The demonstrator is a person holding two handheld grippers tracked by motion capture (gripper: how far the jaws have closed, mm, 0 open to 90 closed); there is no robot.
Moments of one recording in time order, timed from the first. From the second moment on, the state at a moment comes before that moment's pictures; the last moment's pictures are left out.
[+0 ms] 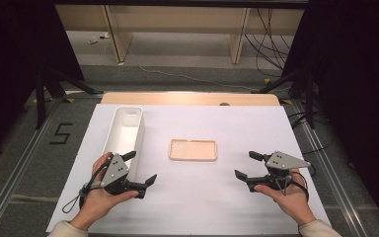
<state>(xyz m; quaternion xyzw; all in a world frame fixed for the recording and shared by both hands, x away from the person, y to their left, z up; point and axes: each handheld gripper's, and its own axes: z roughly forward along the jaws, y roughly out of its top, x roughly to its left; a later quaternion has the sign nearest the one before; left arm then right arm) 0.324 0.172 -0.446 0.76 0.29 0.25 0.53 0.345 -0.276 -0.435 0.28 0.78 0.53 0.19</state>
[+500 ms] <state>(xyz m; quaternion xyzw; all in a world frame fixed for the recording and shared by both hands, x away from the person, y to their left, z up) 0.323 0.173 -0.445 0.76 0.29 0.25 0.53 0.351 -0.271 -0.430 0.27 0.79 0.52 0.19</state>
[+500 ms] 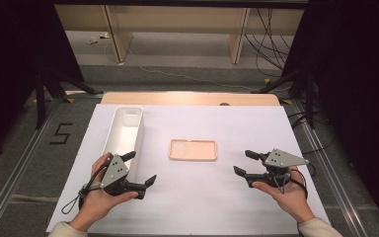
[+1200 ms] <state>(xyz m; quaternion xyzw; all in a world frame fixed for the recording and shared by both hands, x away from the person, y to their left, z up) 0.323 0.173 -0.444 0.76 0.29 0.25 0.53 0.414 -0.213 -0.435 0.26 0.85 0.42 0.18</state>
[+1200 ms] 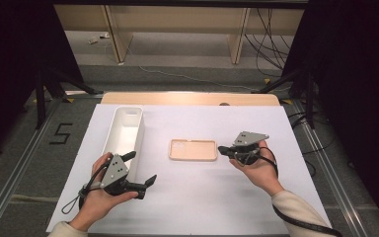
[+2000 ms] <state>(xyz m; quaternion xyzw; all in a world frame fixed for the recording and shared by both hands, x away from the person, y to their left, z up) 0.322 0.172 -0.445 0.76 0.29 0.25 0.53 0.452 -0.181 -0.475 0.25 0.90 0.31 0.15</state>
